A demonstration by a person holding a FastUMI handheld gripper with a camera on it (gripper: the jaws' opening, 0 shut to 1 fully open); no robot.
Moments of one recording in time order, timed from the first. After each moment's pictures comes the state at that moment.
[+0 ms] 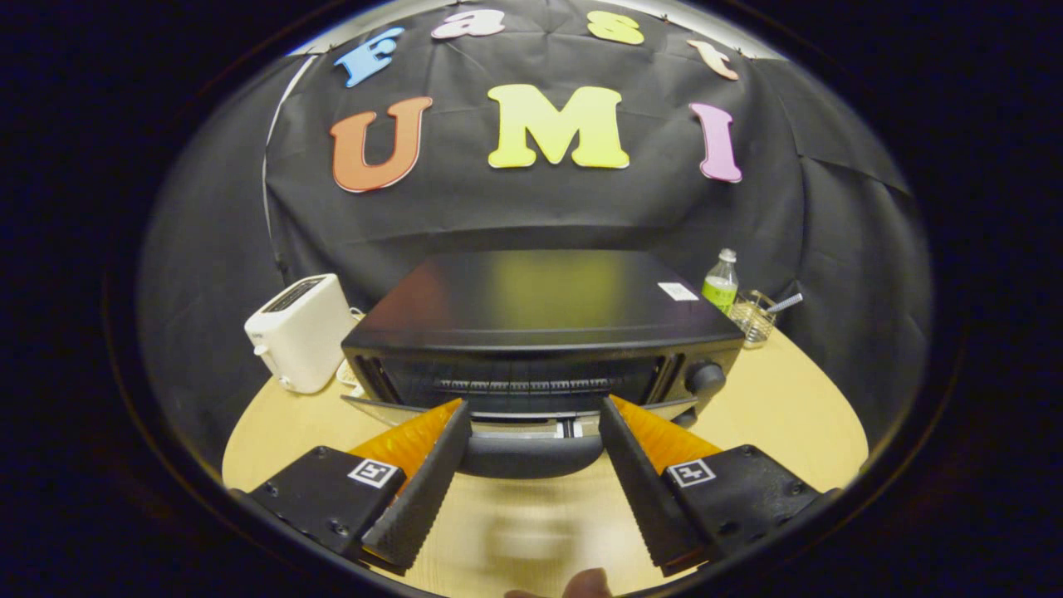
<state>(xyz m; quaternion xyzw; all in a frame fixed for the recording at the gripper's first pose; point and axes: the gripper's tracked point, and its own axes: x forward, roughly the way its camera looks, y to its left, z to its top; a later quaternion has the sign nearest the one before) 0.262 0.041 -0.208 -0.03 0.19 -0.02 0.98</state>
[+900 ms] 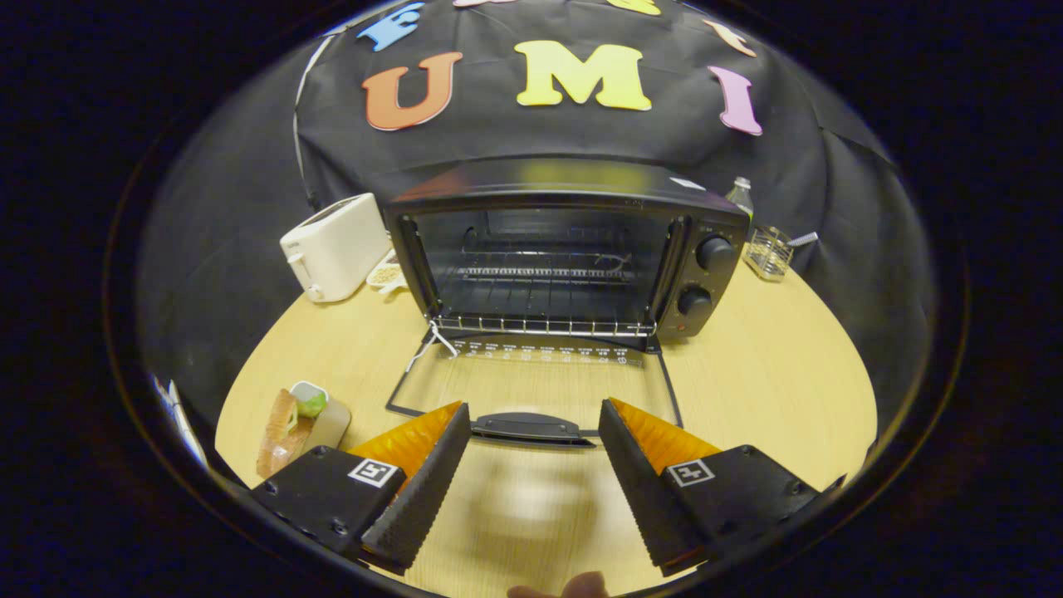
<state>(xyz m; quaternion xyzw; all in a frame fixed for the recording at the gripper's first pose) 0.177 0.041 -0.273 -0.05 0.28 0.04 0.96</state>
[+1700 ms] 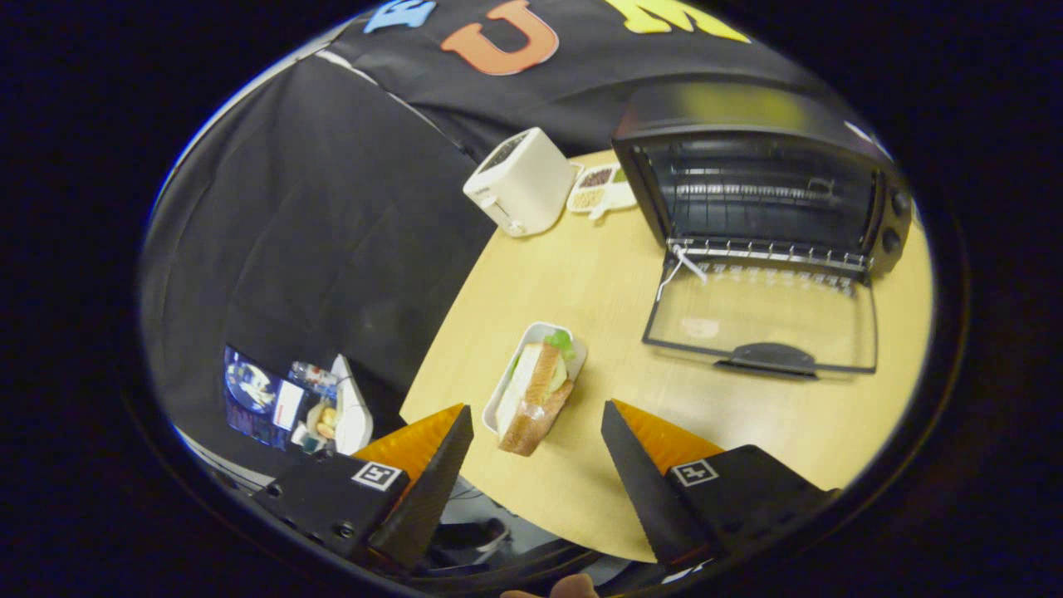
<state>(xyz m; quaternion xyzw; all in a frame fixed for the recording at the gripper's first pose) 0.100 0.201 -0.277 0.11 0.49 0.30 0.81</state>
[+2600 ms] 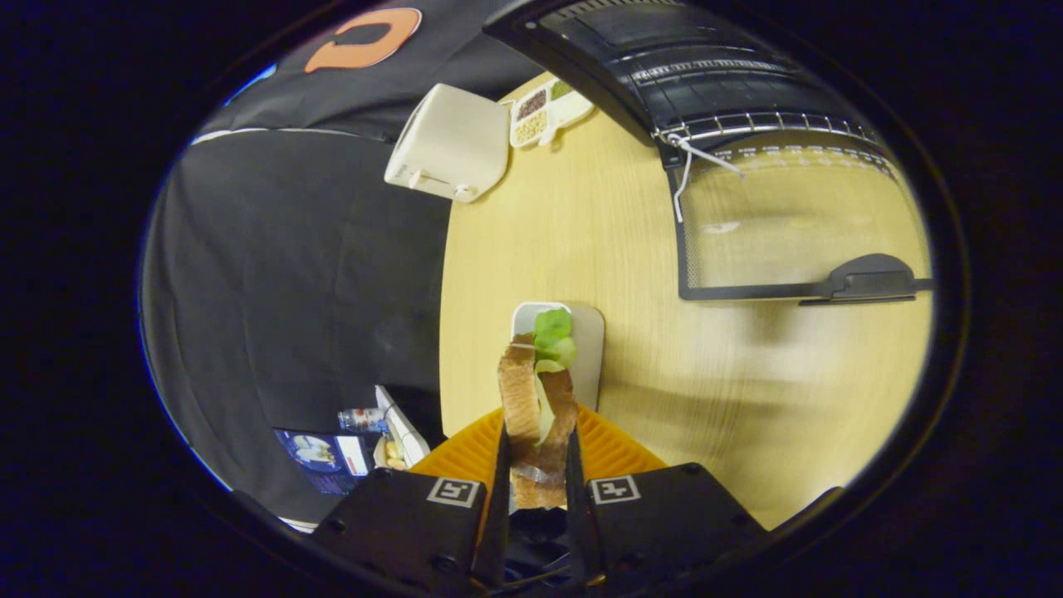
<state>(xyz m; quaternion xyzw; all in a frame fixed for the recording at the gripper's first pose) 0.124 0.239 -0.309 0.22 0.58 0.26 0.74</state>
